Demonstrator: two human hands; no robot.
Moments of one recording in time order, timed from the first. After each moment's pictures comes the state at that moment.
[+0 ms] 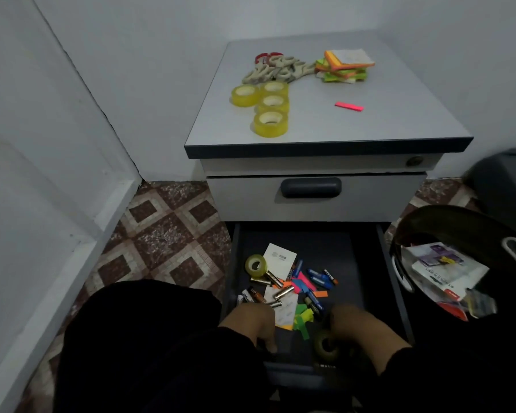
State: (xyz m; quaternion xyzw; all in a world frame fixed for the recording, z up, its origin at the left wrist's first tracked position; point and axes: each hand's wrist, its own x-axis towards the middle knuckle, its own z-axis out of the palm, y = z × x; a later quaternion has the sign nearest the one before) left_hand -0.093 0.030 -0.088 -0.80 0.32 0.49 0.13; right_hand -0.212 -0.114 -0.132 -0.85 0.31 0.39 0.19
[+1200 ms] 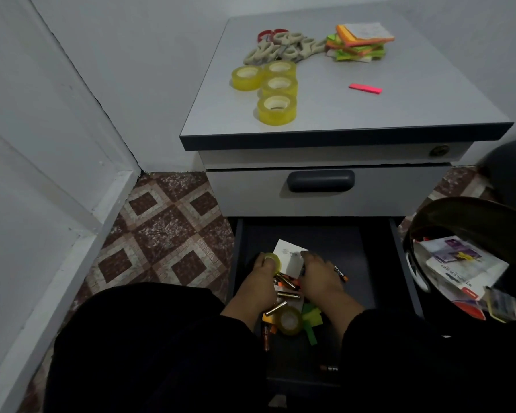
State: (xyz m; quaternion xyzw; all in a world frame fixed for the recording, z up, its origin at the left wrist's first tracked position) left_hand -0.051 0.021 -0.145 -0.88 0.32 0.28 -0.19; right_hand -0.131 -0.102 -0.147 -0.90 0.34 0.09 0.28
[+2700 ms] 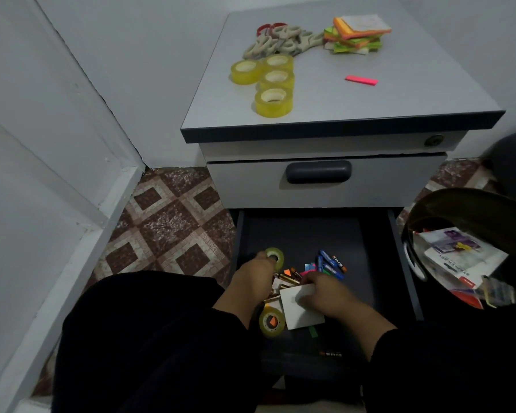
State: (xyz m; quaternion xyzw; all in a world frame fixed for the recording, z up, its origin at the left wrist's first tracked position) left_hand -0.051 0.028 -0.121 -0.89 0.39 0.24 -0.03; right_hand -0.181 -0.097 -0.132 -0.85 0.31 0.19 0.39
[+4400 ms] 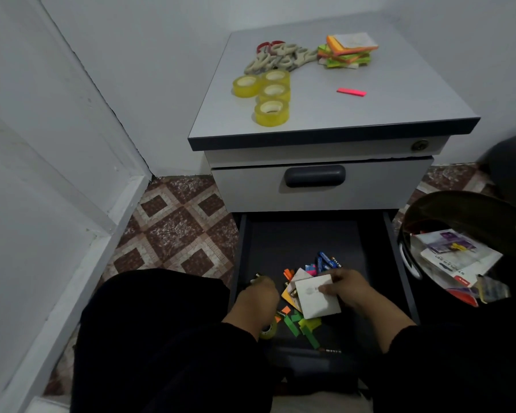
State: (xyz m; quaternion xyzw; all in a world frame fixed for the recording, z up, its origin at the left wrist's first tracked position) left_hand -0.100 0.046 -0.088 -0.88 0.40 0.26 0.04; right_hand -0.199 -0.120 -0.126 -0.66 0.43 0.08 0.61
